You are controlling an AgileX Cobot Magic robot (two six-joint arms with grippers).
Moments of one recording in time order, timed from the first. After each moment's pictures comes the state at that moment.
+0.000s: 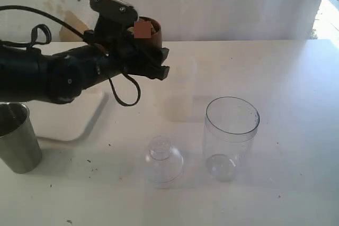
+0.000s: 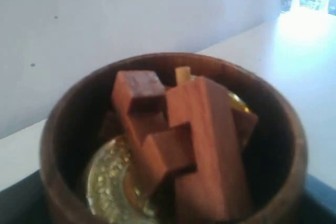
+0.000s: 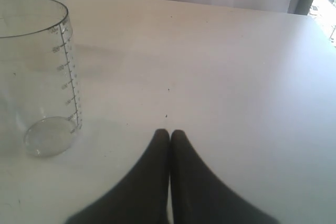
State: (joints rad) left arm -0.66 1.76 -1.02 -0.28 -0.36 0.36; right arm 0.01 0.00 0.00 0.04 0.36 -0.08
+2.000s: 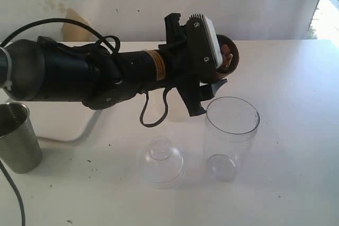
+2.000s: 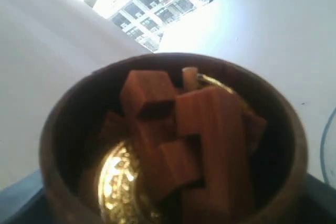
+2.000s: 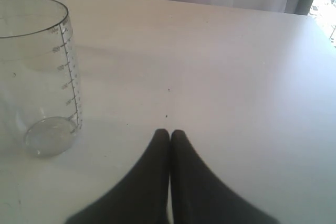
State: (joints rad) left arm -0.79 1.87 -1.18 0.43 -0.35 0.46; right arm 0.01 0.00 0.00 0.04 0.36 -0.08
